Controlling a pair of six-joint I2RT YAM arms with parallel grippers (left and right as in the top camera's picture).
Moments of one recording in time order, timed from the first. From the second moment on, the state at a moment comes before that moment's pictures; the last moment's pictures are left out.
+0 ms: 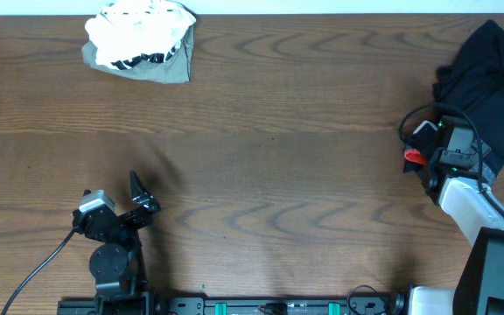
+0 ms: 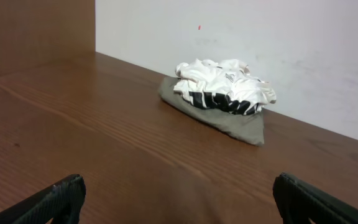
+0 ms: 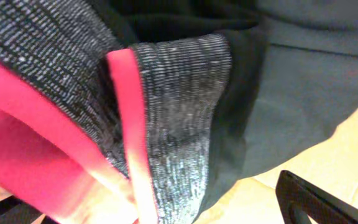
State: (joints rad) left arm 0.09 0.02 0.03 -0.11 -0.22 -0.25; right arm -0.19 1.53 0.67 -0.01 0.51 -1.07
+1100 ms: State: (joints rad) left arm 0.09 0.02 0.03 -0.11 -0.22 -0.25; right arm -0.17 1.47 0.67 -0.08 0.51 -1.01
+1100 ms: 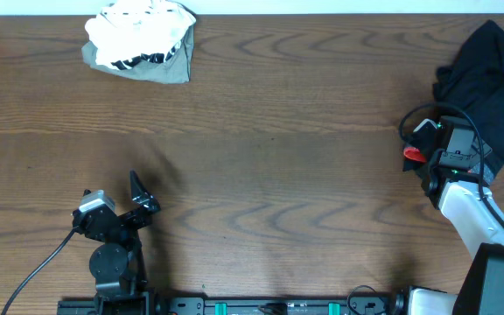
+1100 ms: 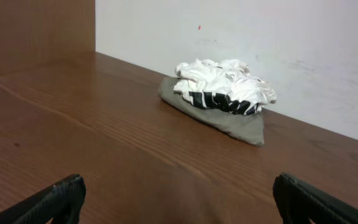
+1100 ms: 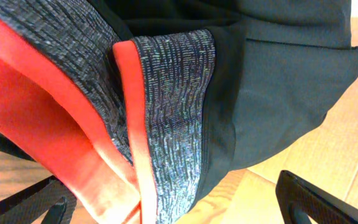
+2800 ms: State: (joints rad) left arm 0.09 0.02 0.03 -0.11 -0.22 -0.25; right arm -0.34 1.55 0.67 0.03 0.28 -0.90
